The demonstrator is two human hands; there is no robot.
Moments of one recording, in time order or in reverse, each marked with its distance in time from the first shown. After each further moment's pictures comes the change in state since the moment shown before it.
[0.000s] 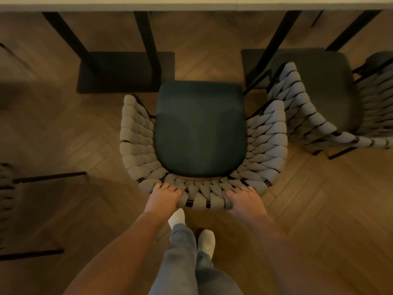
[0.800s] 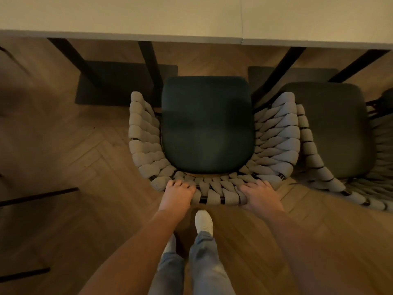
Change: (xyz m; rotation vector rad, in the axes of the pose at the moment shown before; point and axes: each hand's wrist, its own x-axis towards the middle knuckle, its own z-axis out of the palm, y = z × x) left_hand 0.160 0.008 -0.110 -0.072 0.042 -0.070; right_hand 0.144 0.116 -0.123 -0.087 -0.006 -0.027
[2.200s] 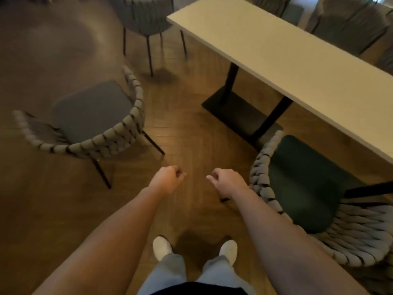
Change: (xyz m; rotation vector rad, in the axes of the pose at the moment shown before) left_hand -0.371 -0.219 0.045 -0.968 0.434 -0.840; right_hand -0.067 -0.463 -0.110 -0.050 -0.099 -0.435
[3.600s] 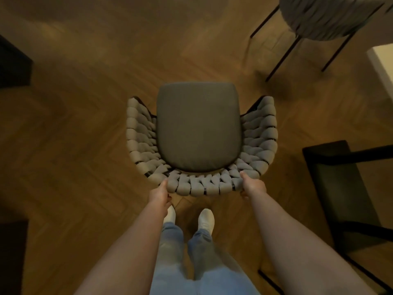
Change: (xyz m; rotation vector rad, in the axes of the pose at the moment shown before) left_hand 0.168 -0.363 -0.191 -1.618 0.483 -1.250; right_hand 0.396 -0.385 0.036 0.522 -0.134 0.533
